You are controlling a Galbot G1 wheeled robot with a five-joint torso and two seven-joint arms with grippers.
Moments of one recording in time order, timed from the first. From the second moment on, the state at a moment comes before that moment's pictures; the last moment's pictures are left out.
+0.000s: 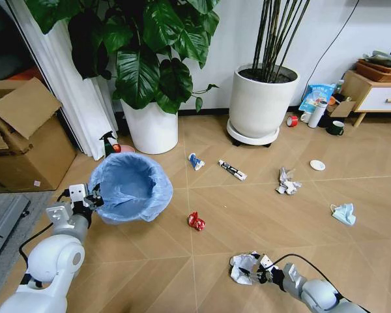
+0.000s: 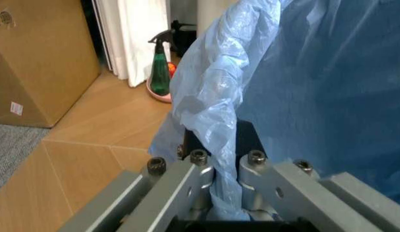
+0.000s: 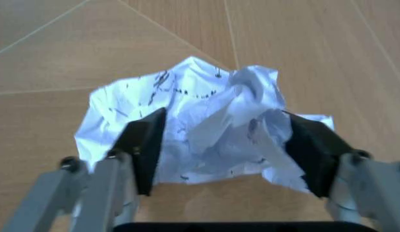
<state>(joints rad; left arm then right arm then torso) 1.30 -1.11 -0.62 -2.04 -0.60 0.45 -0.27 -1.23 0.94 0.10 1.25 0.28 0.11 -0.48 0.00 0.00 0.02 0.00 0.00</state>
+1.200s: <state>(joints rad) 1.30 -1.05 -0.59 -2.01 -0.66 0.50 -0.27 -1.25 0.96 0.27 1.60 0.36 0.09 -0.29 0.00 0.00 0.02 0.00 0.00</state>
